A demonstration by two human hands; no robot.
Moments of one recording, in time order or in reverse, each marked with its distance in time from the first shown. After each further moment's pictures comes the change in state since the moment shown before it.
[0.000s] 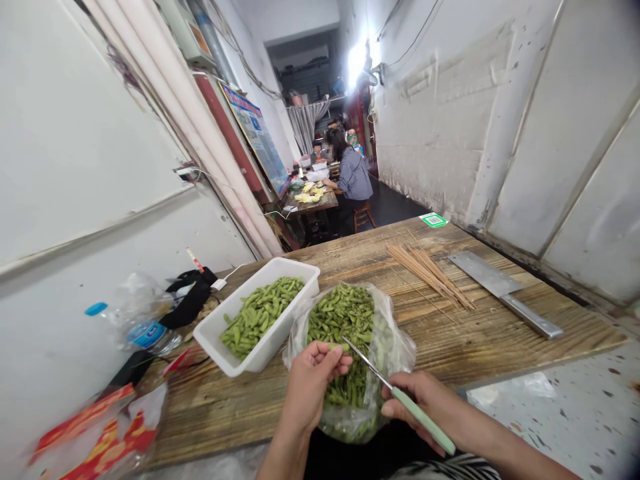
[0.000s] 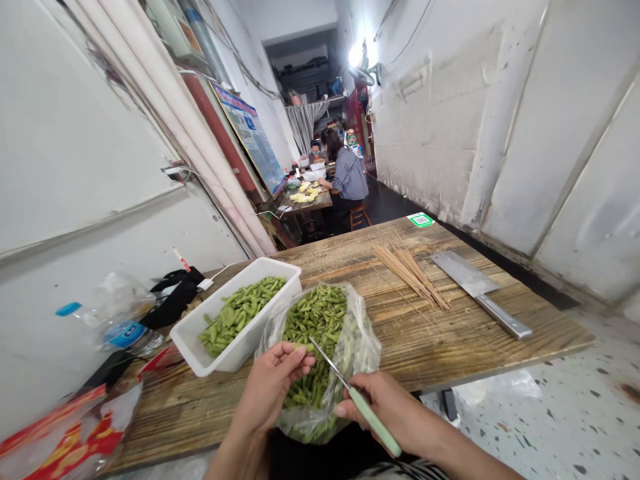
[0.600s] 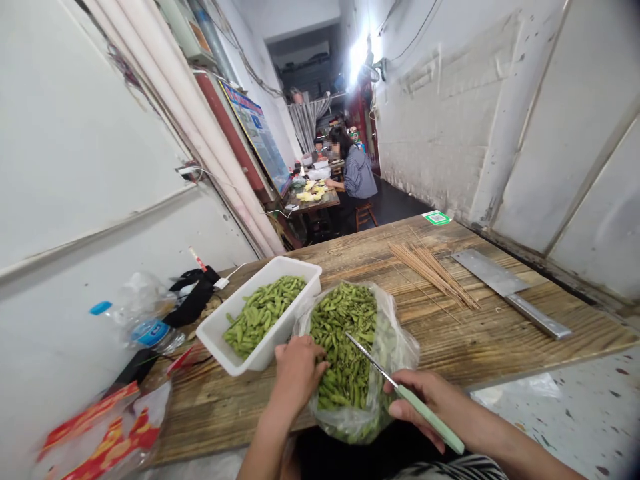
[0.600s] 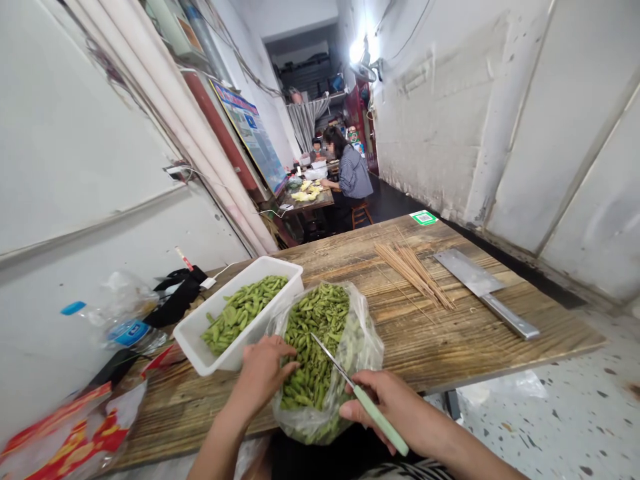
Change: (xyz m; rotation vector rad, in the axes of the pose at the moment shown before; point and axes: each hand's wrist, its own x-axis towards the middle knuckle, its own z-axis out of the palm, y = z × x) left_hand 0.029 0.005 -0.046 1.425 -0.038 0.440; right_hand -0.002 0.001 -0.006 0.079 -0.046 -0.045
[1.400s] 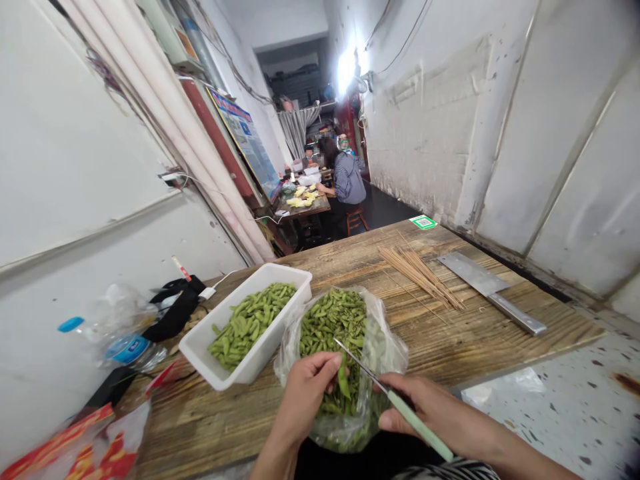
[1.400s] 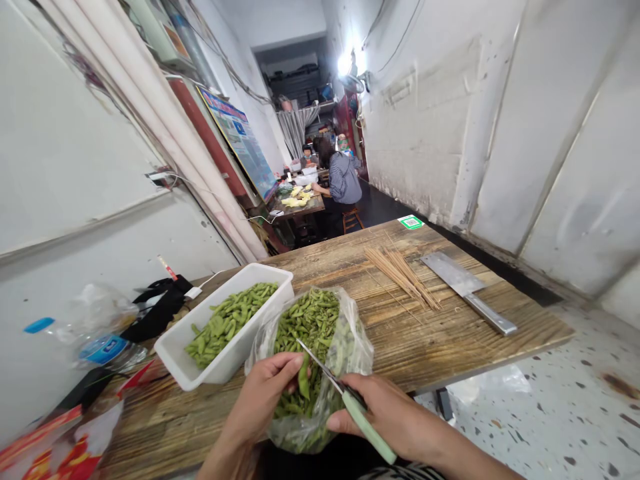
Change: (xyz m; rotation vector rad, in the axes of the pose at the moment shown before) left_hand -0.013 0.050 -0.001 -1.136 -0.135 -0.222; right_hand -0.011 -0.018 -0.004 -0.443 0.115 -0.154
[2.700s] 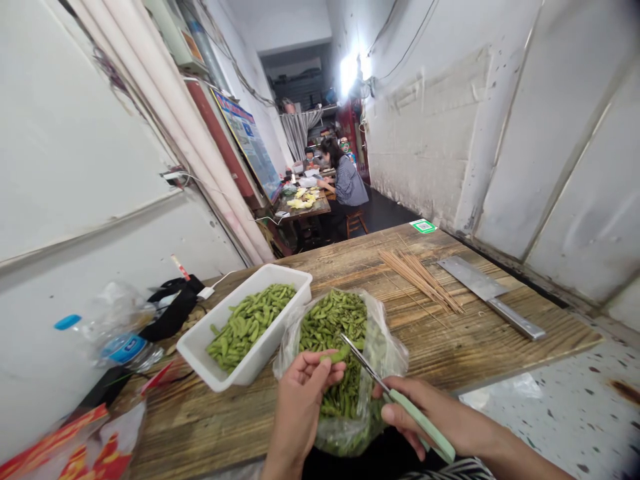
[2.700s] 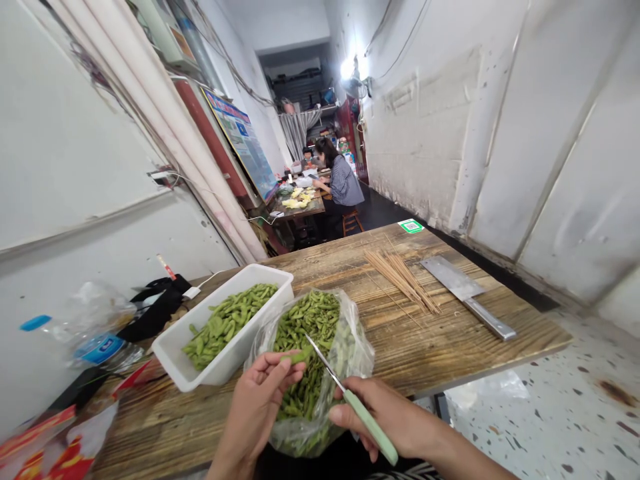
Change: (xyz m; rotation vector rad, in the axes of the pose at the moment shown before) left_hand -0.010 -0.003 0.010 -0.504 0.271 0.017; right_hand 0.003 0.016 0.010 0.394 -0.115 0.068
